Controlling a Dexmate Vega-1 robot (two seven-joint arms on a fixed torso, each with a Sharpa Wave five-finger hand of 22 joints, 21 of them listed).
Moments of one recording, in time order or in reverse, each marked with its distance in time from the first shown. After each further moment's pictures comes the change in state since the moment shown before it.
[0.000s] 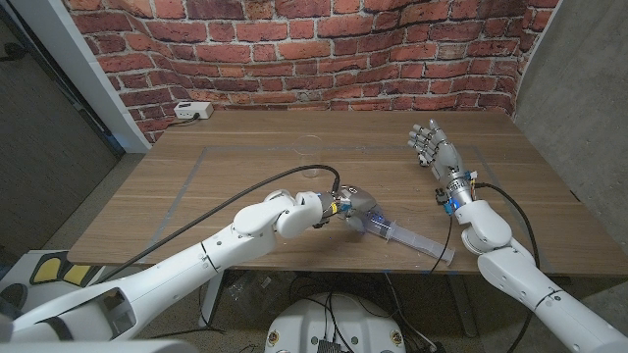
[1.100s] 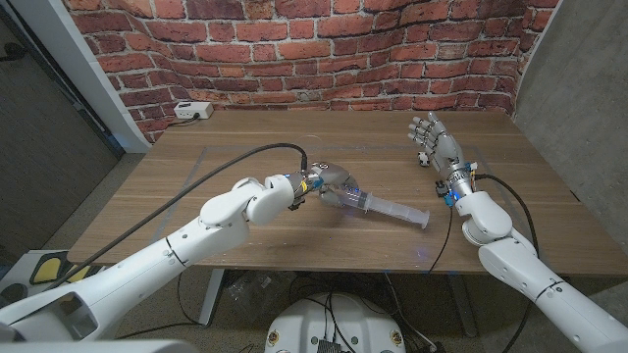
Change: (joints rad) left arm 0.074 0.128 -0.160 -0.119 -0.117 0.089 0.090; left_hand -0.002 0.002 -0.007 0.007 0.012 0.043 -0.004 -0.003 -0.005 0.036 0.007 -0.005 0.001 0.033 0.002 -0.013 -0.005 0.005 -0.016 0.002 -0.005; right arm 0.027 -0.010 0.005 -0.023 -0.019 -0.034 -0.017; right_hand 0.005 0.005 0.004 -0.004 0.000 0.000 0.000 0.000 0.000 0.005 0.005 0.000 0.000 0.000 0.000 0.000 0.000 0.004 -0.004 0.000 0.000
